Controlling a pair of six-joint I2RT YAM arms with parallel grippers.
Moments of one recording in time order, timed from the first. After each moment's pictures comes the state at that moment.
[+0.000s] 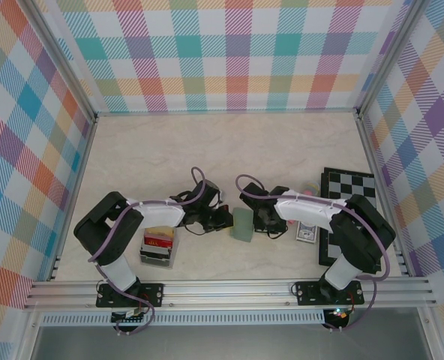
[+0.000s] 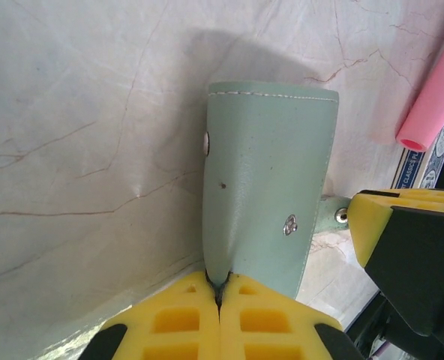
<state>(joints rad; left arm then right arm) -0.74 1.70 0.78 -0.03 0.47 -0.92 0.80 1.61 0.91 -0.80 0.16 0.90</state>
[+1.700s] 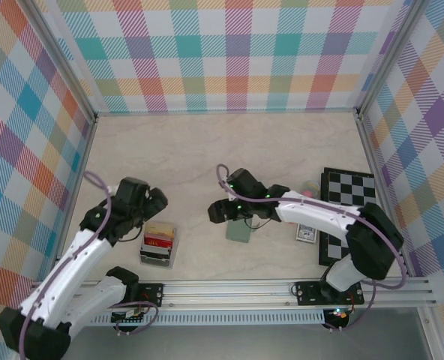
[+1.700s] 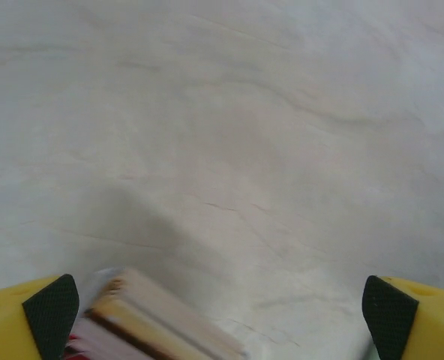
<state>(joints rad) -0.38 0.81 0.78 -0.93 -0.22 -0.95 0.92 1.56 1.03 -0.37 -0.24 0.58</state>
